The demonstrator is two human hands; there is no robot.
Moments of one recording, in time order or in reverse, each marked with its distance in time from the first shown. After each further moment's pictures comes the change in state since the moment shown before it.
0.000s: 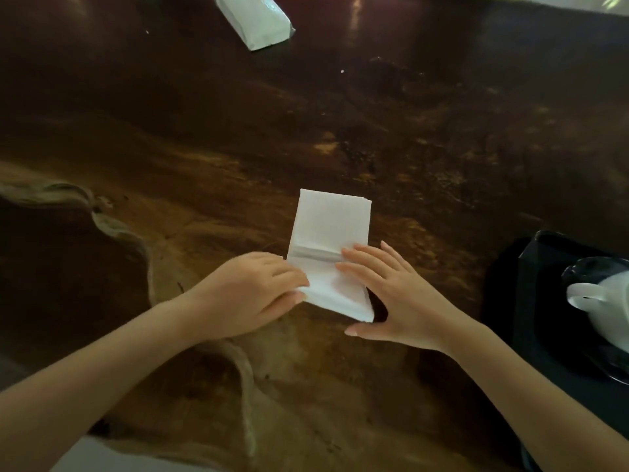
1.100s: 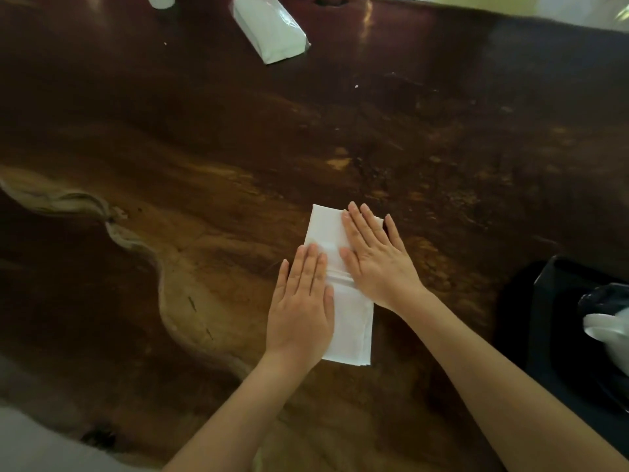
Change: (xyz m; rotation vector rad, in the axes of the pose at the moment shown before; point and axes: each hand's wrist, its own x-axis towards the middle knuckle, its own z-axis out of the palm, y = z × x) left_hand 0.035 0.030 0.088 0.124 0.192 -0.702; right_hand 0.081 0.026 0.025 -0.242 0.102 0.311
